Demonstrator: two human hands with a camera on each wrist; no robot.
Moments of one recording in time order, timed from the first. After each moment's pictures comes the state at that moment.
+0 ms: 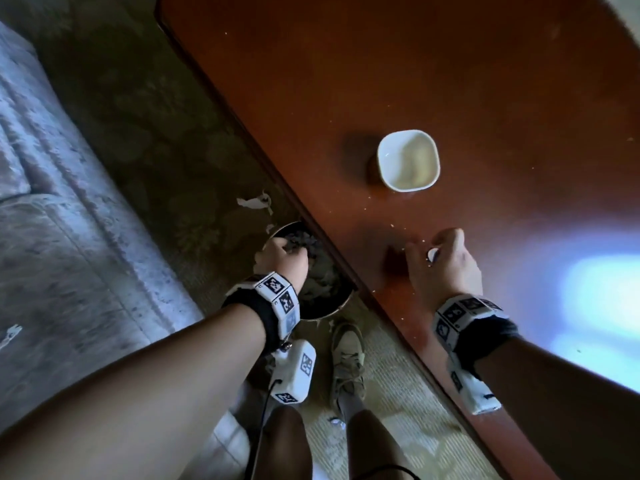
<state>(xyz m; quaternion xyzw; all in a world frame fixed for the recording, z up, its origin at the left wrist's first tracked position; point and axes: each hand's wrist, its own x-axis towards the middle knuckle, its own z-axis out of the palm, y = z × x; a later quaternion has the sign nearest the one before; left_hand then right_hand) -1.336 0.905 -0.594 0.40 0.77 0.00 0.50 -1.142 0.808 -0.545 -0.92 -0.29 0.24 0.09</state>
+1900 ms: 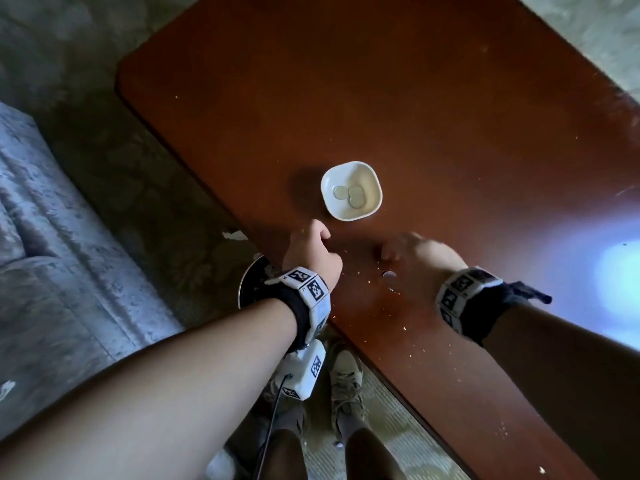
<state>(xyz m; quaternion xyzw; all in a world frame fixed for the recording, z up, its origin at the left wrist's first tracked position) -1.219 0.904 -0.538 0.65 0.64 0.01 0.41 -1.056 0.825 -0.532 -0.76 -0.56 0.32 -0.10</state>
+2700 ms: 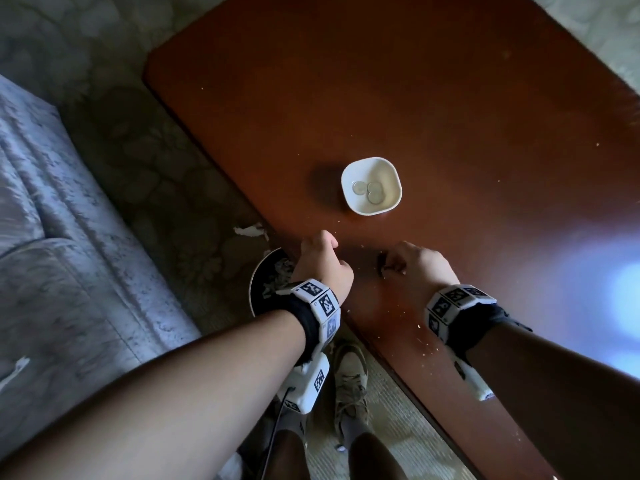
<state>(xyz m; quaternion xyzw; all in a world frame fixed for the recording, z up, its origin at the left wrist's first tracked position) -1.241 0.883 -0.542 0.66 0.64 0.01 0.39 -1.090 0.817 -0.551 -0.81 -0.48 0.34 0.04</state>
